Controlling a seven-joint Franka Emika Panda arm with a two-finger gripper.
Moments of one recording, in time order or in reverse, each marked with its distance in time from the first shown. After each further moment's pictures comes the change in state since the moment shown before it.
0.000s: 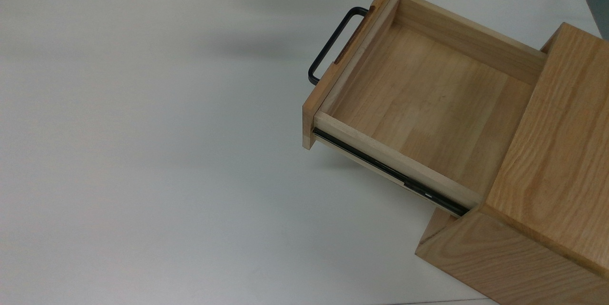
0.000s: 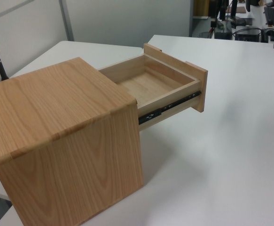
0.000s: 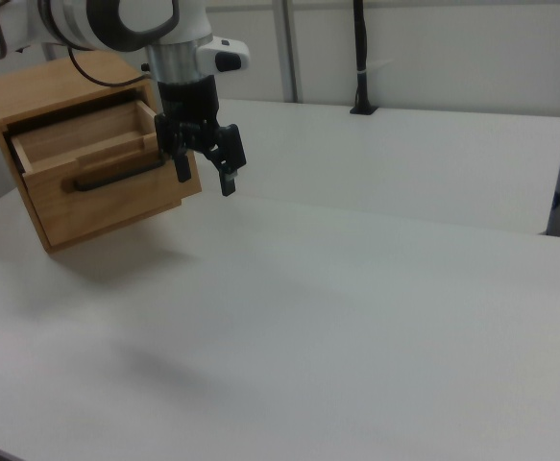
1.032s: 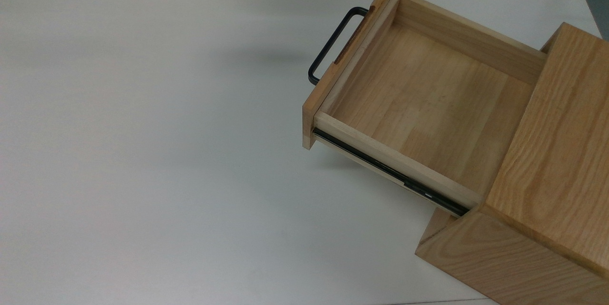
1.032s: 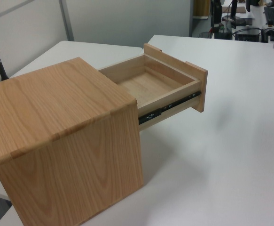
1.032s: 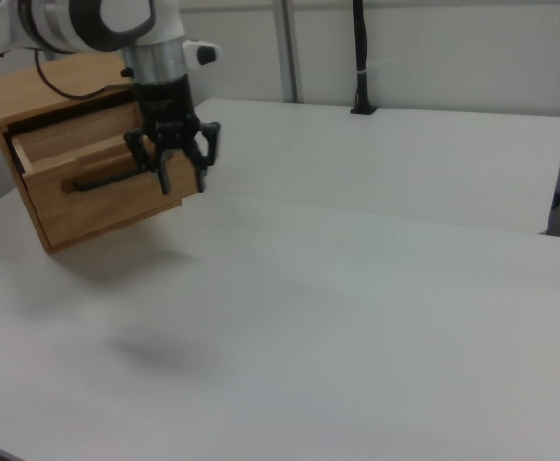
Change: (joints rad) arm 0.072 0.004 0.022 -0.011 -0.019 -0.002 -0.470
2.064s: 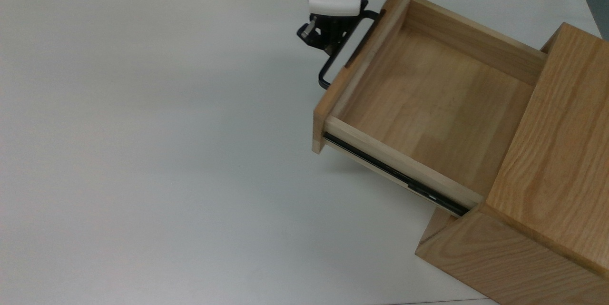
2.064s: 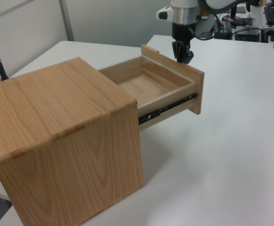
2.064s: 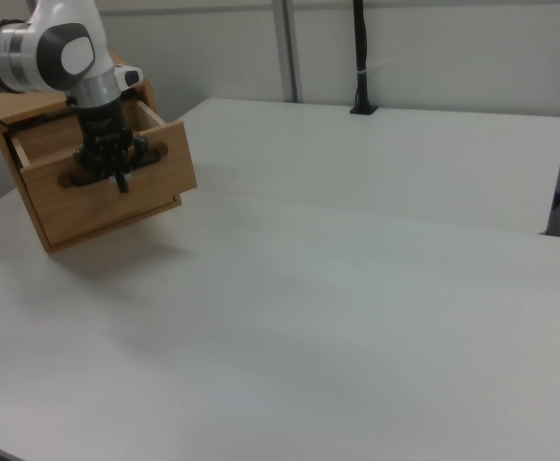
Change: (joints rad) arm 0.307 0.162 0.007 0.013 0.068 0.243 0.019
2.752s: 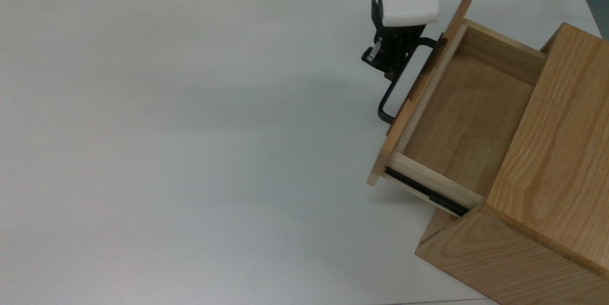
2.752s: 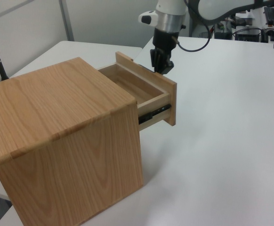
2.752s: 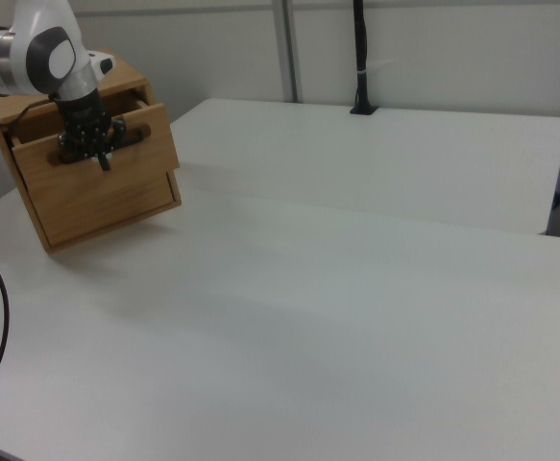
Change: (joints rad) arm 0.021 0.131 0.092 0.147 0.018 0.153 0.006
